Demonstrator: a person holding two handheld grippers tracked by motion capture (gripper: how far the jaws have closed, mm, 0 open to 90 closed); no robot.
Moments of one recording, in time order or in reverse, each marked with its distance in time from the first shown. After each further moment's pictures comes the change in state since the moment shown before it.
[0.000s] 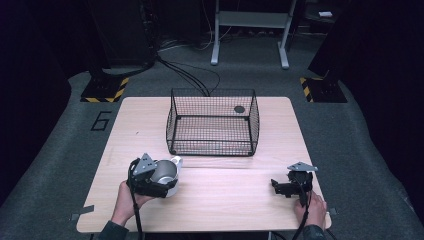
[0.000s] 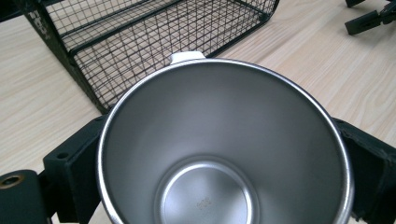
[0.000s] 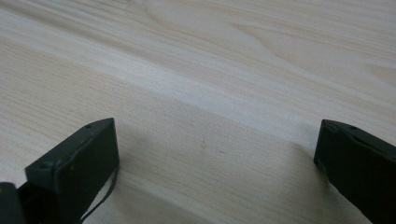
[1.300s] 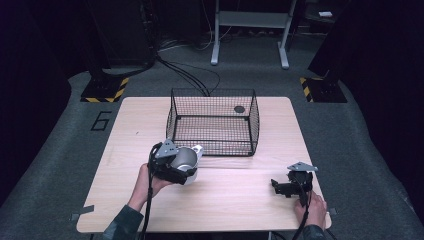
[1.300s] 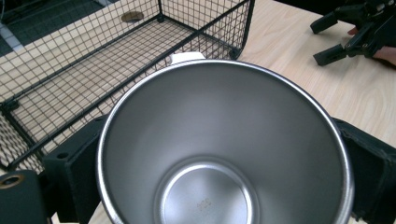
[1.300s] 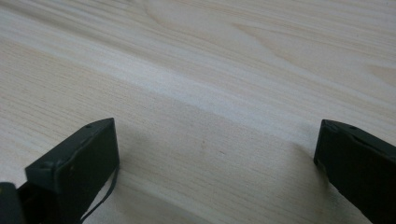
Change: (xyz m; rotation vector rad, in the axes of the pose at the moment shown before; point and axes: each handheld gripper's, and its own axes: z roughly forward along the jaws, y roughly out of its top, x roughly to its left) left arm -0.011 0.058 0.034 -0.032 -0.092 0.068; right arm 0.000 0.000 0.000 0.000 0.001 -0.001
